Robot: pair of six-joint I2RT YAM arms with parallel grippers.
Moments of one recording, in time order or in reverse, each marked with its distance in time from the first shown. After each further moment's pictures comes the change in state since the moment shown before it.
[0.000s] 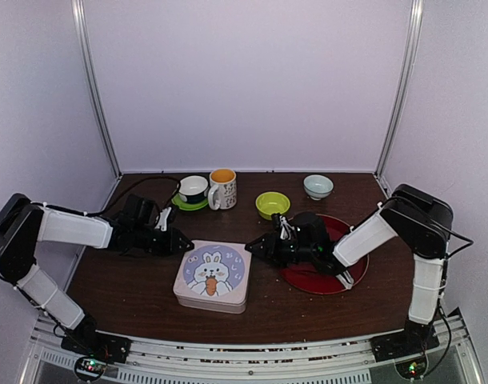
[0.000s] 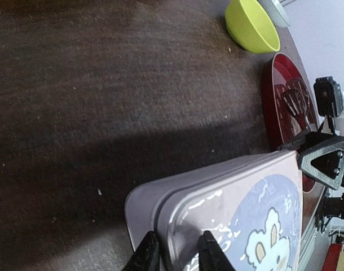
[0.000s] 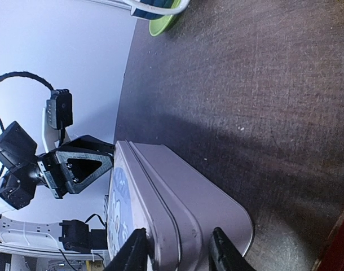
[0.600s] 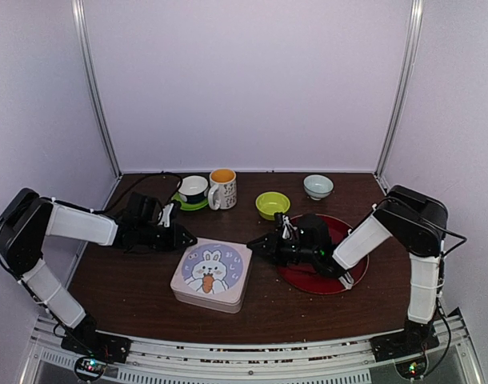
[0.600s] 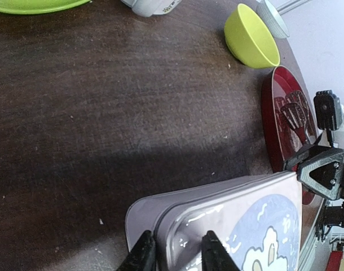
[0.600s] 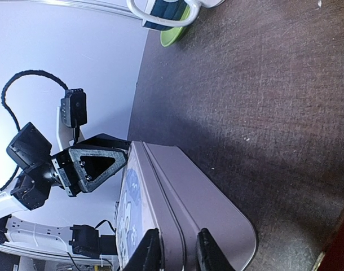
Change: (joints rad) left arm 0.006 0.069 0.032 0.079 -0.005 -0.009; right arm -0.012 0.043 -0.026 0.149 -0.010 0.052
